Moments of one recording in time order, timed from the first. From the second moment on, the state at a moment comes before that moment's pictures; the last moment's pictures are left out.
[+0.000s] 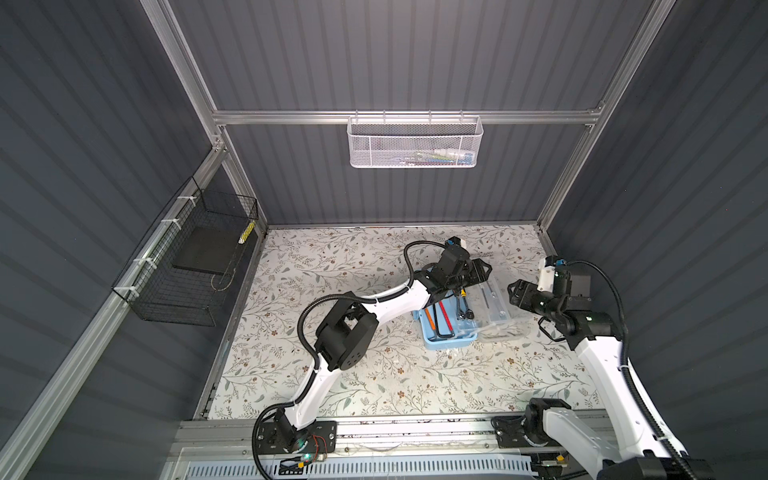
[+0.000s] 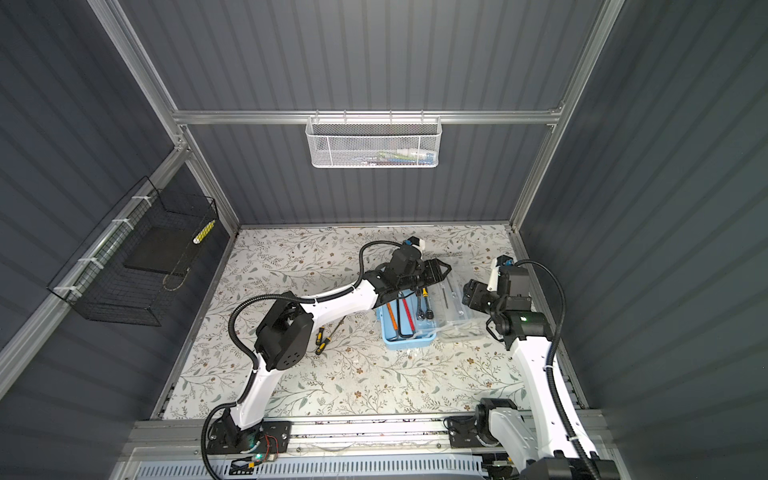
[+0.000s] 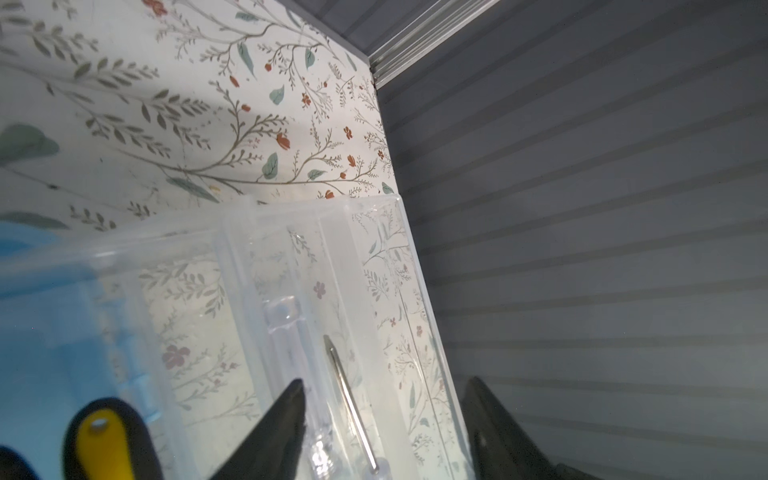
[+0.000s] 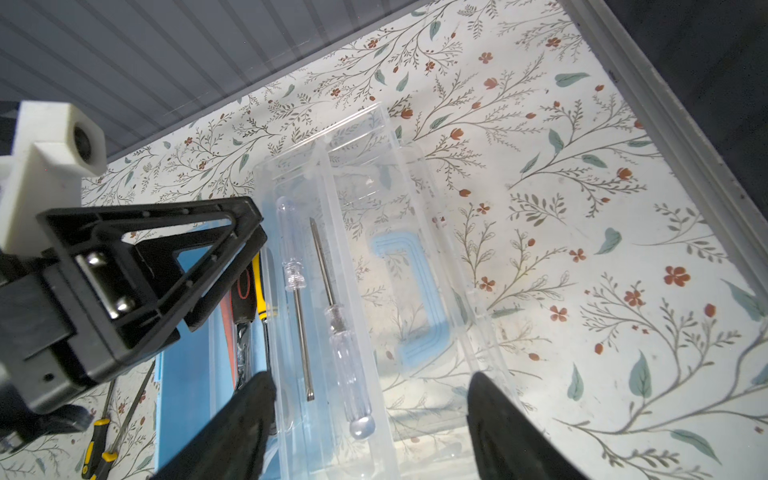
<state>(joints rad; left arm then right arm) -0.93 2.22 1.81 0.02 0.13 -0.97 -0.04 0.95 0.85 -0.61 -0.14 0.31</state>
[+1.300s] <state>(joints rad) -0.69 1.52 0.85 -0.53 -0.37 -0.71 0.50 1.04 0.88 -0.53 0.15 0.65</state>
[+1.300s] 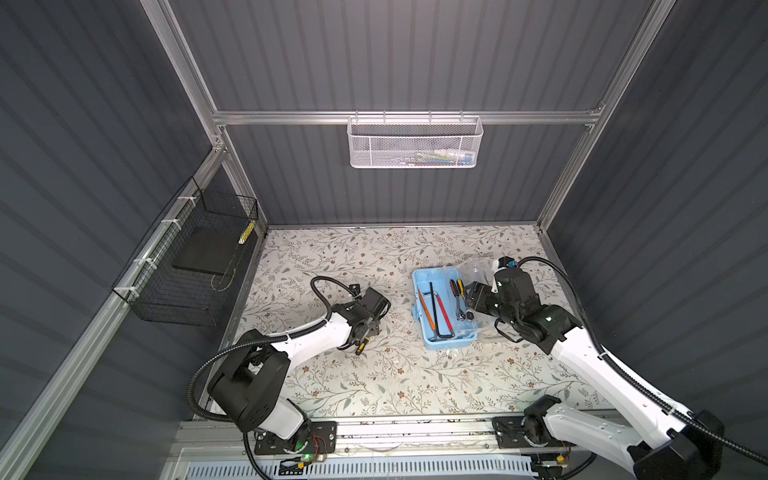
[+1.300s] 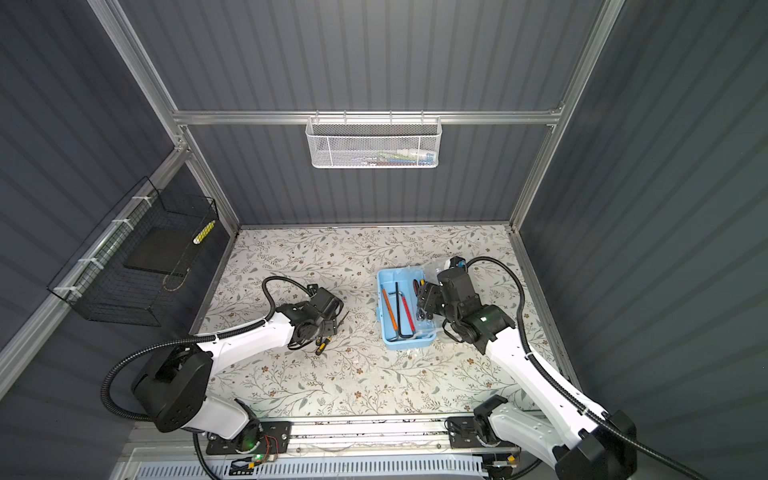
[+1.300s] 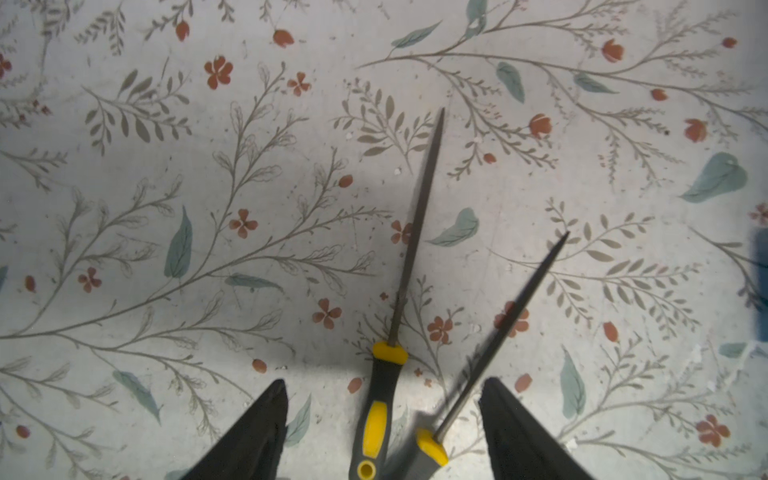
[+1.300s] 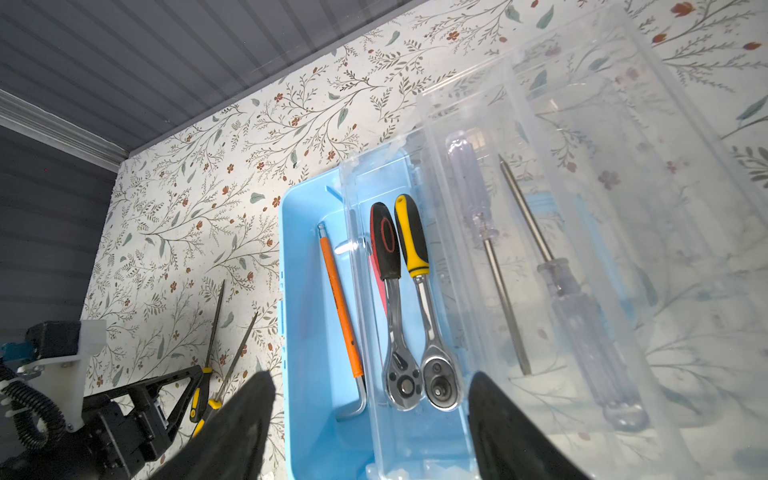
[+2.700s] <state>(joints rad) -0.80 1.55 1.00 -0.18 0.00 -0.61 0.50 1.20 0.88 -0.32 -0.13 0.63</state>
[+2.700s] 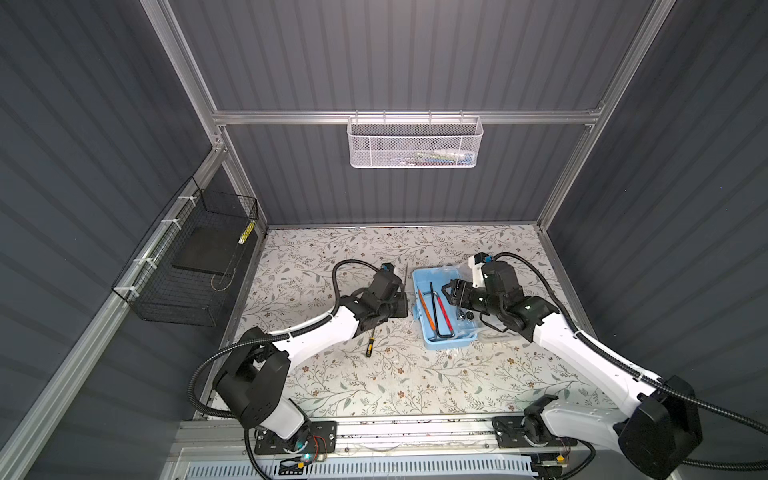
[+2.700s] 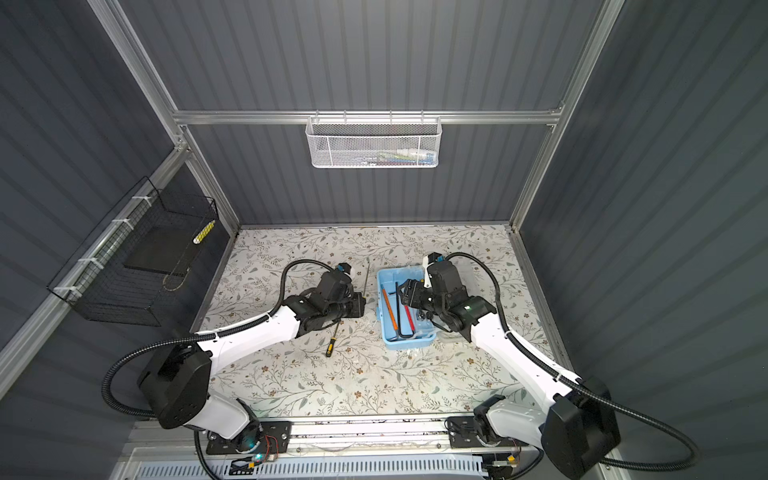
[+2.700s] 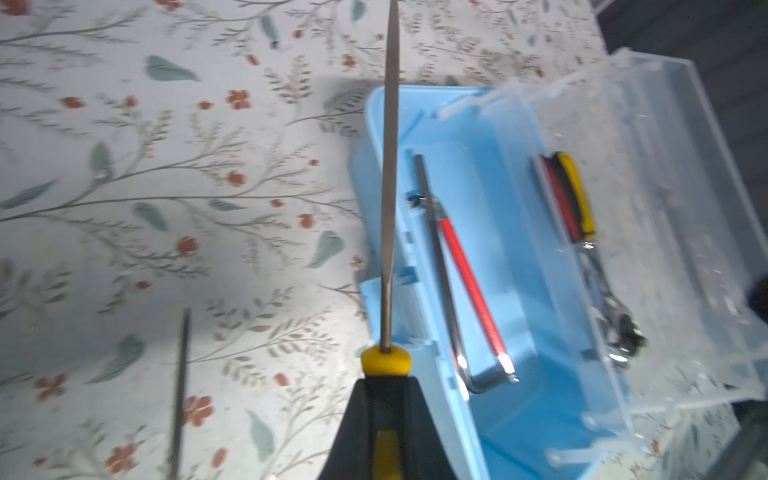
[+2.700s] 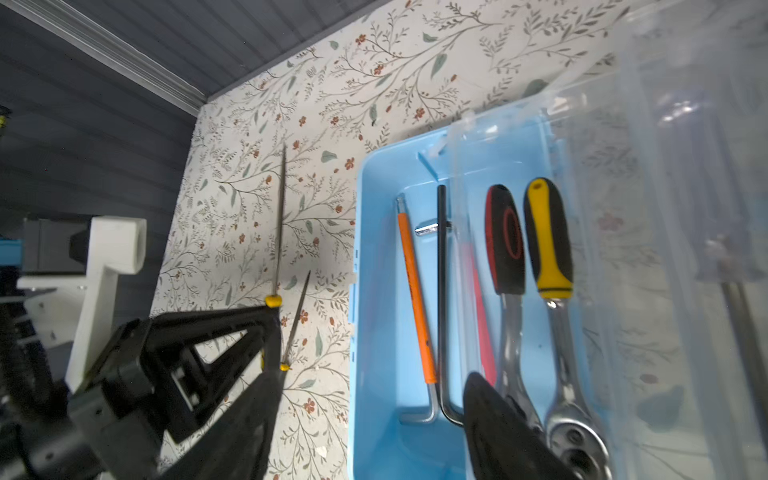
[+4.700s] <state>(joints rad) -0.79 1.32 0.86 -0.41 -0.25 -0.64 0.15 1.26 1.20 -0.70 -0.06 0.28</state>
